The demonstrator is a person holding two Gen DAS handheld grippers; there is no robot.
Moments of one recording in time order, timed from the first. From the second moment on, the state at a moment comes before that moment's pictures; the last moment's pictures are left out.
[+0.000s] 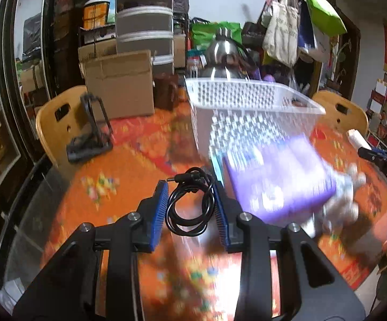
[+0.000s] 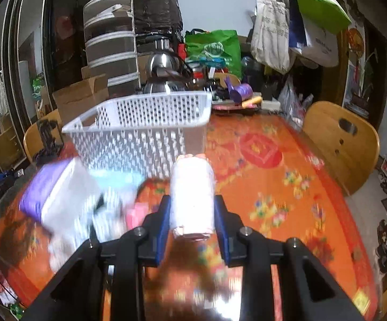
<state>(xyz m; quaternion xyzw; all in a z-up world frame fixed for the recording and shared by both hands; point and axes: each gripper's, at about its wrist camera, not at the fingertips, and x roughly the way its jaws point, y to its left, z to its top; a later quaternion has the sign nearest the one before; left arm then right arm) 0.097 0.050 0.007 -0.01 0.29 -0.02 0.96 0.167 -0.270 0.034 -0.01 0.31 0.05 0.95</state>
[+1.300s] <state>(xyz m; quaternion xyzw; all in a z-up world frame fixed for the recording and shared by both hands) 0.354 0.001 0.070 -0.03 0.39 -0.04 0.92 0.359 -0.228 0.060 -0.04 0.37 0.06 0.93</state>
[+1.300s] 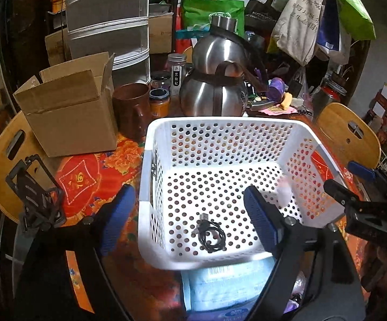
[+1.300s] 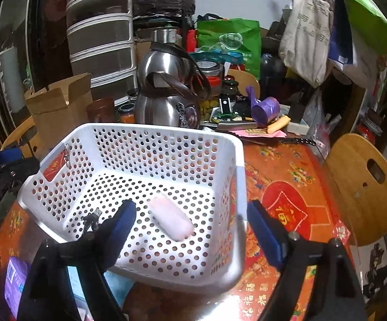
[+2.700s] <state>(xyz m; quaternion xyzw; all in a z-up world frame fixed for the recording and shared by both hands) 0.070 0.042 -0.025 -0.06 0.28 -0.11 0.95 0.122 -0.146 0.006 -0.06 0.28 0.21 0.94</state>
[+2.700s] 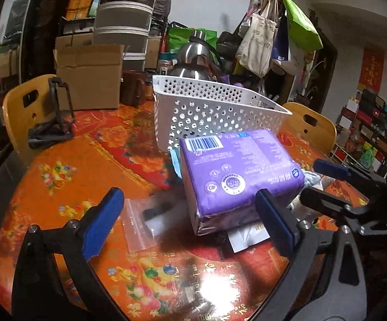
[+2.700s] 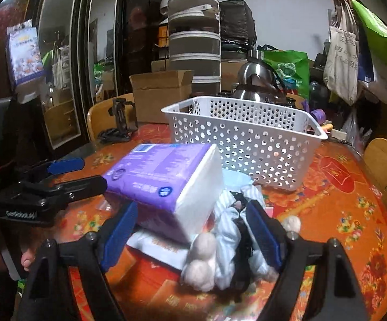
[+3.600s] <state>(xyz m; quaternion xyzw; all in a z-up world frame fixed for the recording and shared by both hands) 0.091 0.017 -0.035 -0.07 0.28 -0.18 0.94 0.143 -0.134 -0.008 -0.10 0.30 0.26 0.91</state>
